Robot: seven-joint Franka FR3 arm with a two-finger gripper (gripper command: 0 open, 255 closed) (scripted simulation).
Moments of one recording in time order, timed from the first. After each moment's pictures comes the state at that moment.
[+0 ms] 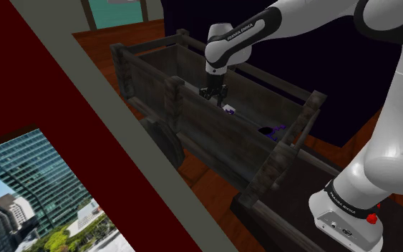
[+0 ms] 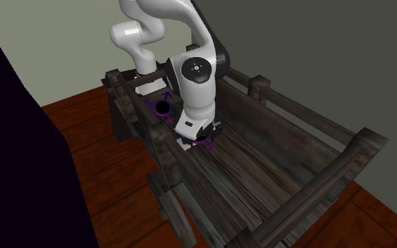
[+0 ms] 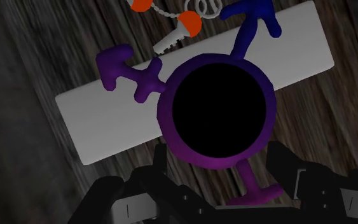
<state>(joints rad) 0.07 0.31 0.05 -1.93 0.11 2.15 0.17</state>
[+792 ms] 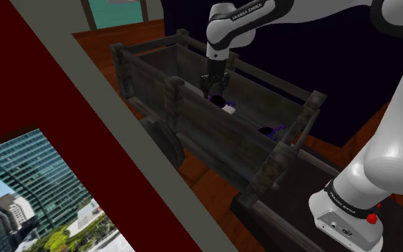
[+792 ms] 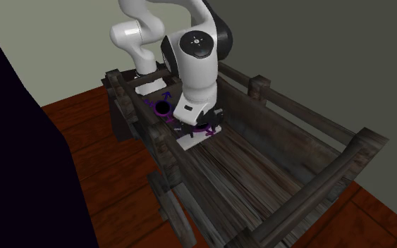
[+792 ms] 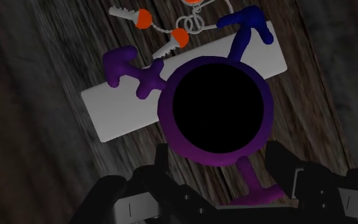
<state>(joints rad) 0.07 0.24 0.05 -1.87 0.10 2.02 0.18</state>
